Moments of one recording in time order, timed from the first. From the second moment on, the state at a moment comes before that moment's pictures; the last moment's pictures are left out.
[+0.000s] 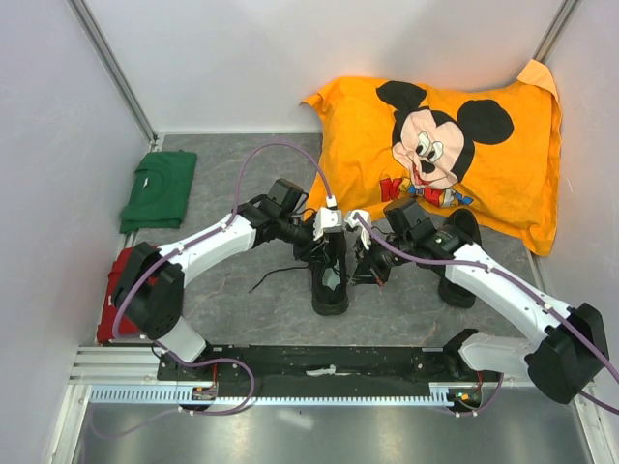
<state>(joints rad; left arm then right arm) -0.65 1.59 1.10 -0.40 0.73 0.61 0.62 1.19 0.92 -0.61 -0.70 -0.17</state>
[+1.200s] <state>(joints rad) -0.66 1.56 1.10 -0.32 0.71 0.44 0.58 1.27 0.92 -0.53 -0.64 -0.09</state>
